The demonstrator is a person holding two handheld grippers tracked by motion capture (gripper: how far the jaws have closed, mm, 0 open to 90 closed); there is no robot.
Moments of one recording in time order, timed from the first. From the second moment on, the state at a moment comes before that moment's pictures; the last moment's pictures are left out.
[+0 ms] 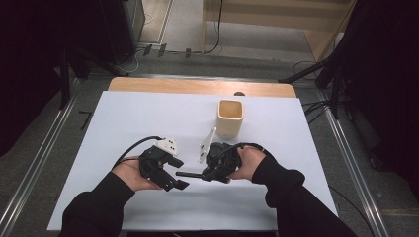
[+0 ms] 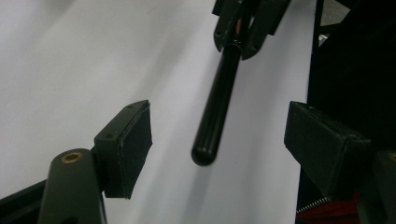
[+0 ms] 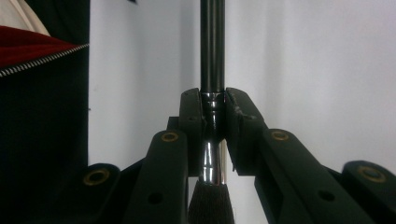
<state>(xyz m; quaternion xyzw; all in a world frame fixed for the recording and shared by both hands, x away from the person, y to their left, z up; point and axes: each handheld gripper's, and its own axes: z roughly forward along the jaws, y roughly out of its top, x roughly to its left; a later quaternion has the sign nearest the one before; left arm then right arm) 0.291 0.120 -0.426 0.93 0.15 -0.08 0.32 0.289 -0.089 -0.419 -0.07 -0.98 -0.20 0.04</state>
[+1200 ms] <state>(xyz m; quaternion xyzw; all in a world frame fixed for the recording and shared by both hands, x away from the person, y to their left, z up) 0.292 0.107 -0.443 0.94 0.15 -0.14 0.28 0.283 -0.068 -0.422 -0.01 -0.98 -0.18 0.03</state>
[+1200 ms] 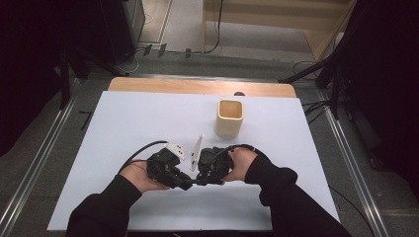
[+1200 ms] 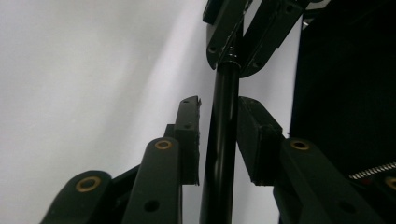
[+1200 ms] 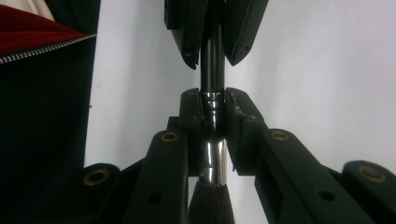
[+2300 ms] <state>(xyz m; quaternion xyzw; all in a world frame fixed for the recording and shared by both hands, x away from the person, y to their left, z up) 0.293 0.110 -0.450 0.93 0.16 -0.19 0.28 0.282 -0.084 -0.410 -0.06 -0.97 -0.23 0.04</state>
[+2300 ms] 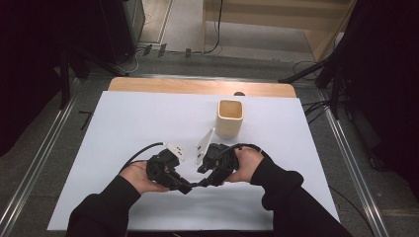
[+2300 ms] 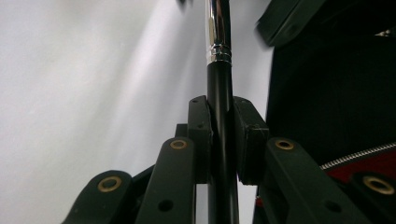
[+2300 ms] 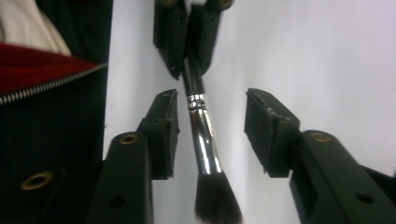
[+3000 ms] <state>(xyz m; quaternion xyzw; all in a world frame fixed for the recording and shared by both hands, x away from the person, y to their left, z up) 0.304 0.129 -0.454 0.90 0.23 -0.20 0.31 0.267 -0.129 -0.410 -0.19 -0.93 -0.32 0.03</state>
